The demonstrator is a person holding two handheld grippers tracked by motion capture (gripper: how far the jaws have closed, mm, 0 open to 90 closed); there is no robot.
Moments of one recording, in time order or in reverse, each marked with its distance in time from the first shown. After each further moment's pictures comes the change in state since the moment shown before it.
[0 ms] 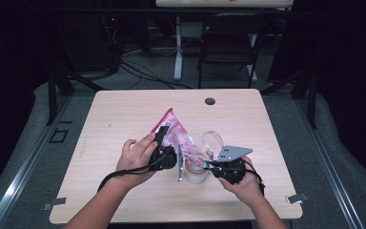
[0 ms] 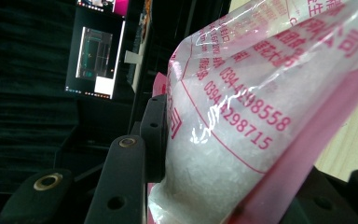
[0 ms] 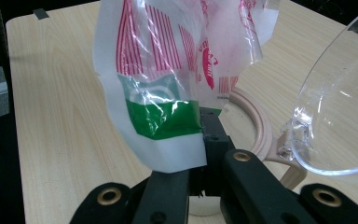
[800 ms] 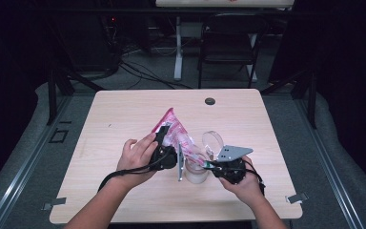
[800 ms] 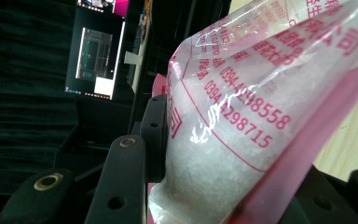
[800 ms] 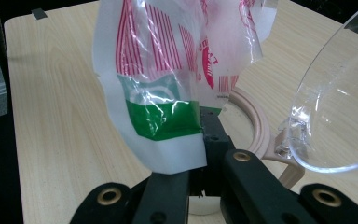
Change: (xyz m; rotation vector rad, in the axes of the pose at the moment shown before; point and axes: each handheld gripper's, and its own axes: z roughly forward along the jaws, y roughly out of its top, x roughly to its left) left arm 0.000 0.001 0.000 -0.004 0.002 0.000; right arm -0.001 -0.001 0.000 -0.003 -0.004 0.003
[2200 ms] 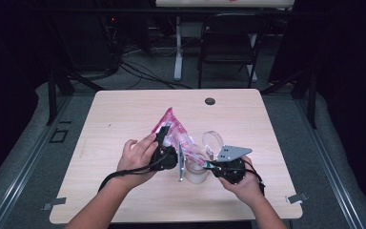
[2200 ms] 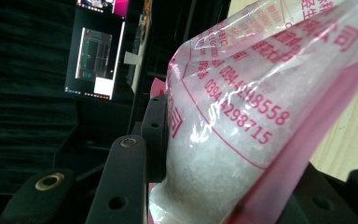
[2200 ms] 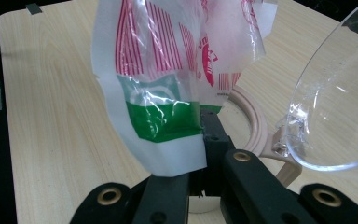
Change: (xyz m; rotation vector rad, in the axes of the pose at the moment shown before) left arm -0.001 0.001 -0.001 -0.002 0.000 -0.002; right arm -0.001 -0.001 0.002 0.013 -0.008 -0.010
